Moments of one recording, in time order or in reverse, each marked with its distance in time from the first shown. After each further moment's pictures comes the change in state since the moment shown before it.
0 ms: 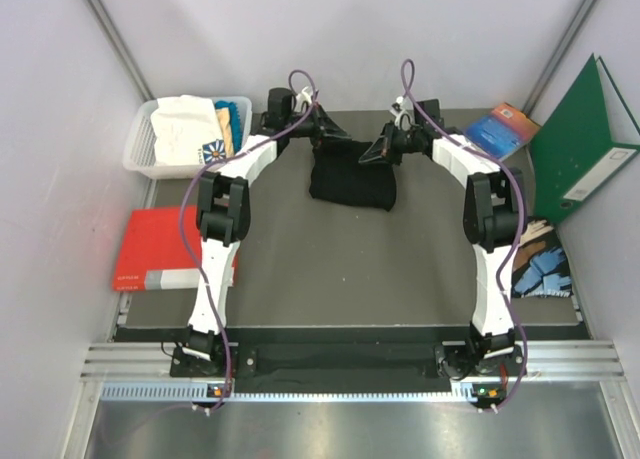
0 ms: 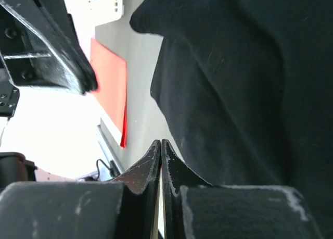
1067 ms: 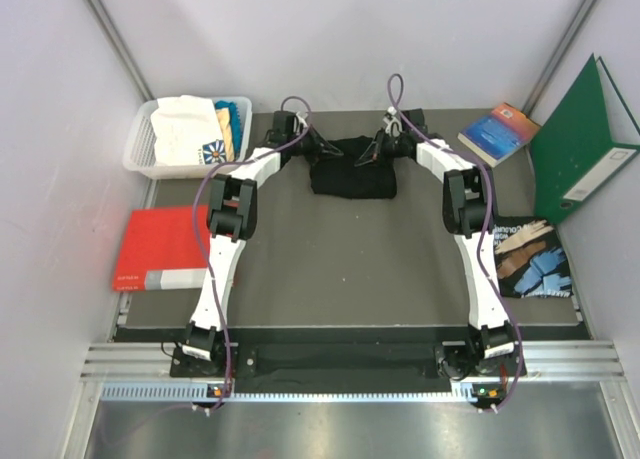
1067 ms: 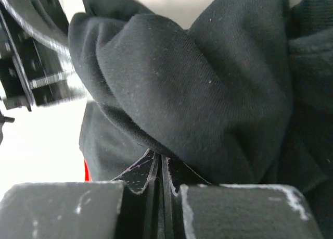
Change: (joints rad) left arm 0.015 0.222 0.103 -0.083 -0.256 0.035; right arm -0.001 0.352 0.304 0.001 0.092 -0.003
